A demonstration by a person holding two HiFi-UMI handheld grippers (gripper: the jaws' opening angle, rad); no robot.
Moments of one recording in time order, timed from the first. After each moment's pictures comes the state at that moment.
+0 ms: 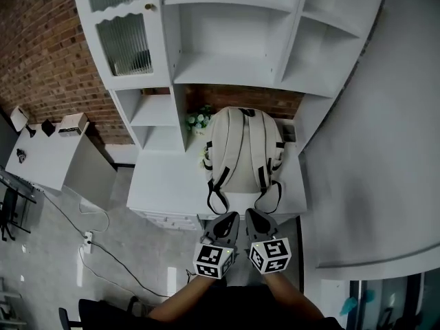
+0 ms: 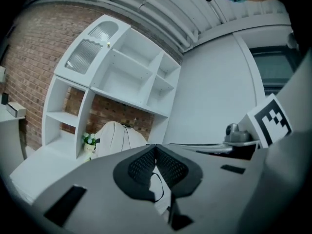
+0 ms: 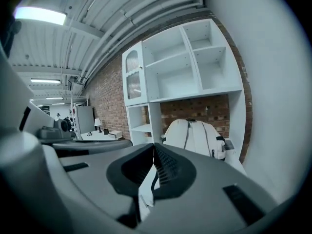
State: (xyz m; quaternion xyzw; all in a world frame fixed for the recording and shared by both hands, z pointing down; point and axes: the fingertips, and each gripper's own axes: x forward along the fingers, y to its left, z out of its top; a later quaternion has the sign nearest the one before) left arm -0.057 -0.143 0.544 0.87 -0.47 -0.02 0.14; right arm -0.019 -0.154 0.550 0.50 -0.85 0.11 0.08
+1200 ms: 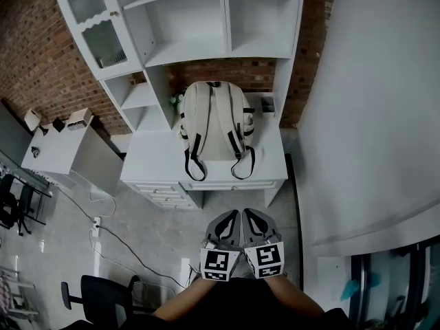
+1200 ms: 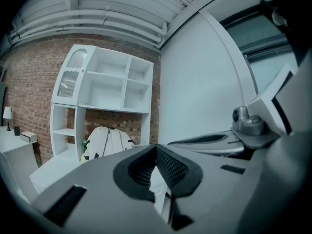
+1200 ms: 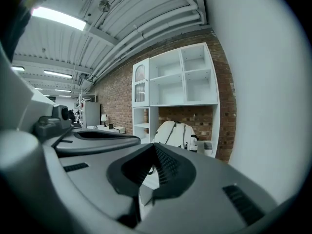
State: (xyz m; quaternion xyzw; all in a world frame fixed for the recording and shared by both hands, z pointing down) left arm 0.113 0.026 0.541 0.86 -0.51 0.04 0.04; right arm 0.136 0.022 0.550 0.50 -0.86 0.05 0.09
